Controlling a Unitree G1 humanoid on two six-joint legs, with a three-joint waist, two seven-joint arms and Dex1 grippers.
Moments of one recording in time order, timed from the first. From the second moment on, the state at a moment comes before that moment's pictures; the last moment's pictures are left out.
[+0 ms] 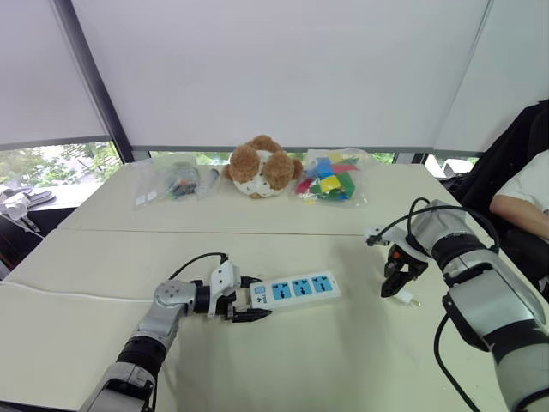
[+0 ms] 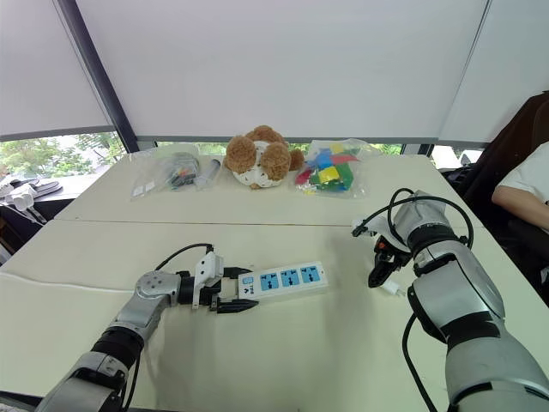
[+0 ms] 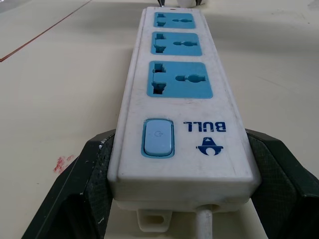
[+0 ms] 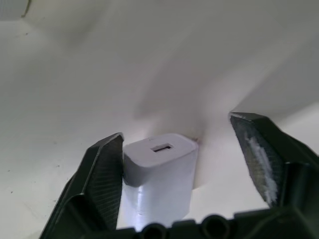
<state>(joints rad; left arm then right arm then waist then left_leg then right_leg) -0.56 0.36 -0.17 0.64 -0.16 -0.23 -1.26 -1.25 -0.64 0.51 1.21 -0.47 0.35 1.54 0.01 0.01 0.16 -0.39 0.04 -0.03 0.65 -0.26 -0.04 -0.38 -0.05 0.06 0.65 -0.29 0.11</state>
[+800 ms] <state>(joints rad) -0.59 0.33 -0.17 0.69 -0.16 -0.26 -1.25 -1.21 -0.71 0.54 1.17 -0.52 0.33 1.57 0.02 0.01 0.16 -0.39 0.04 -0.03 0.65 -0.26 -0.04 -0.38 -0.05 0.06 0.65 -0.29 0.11</state>
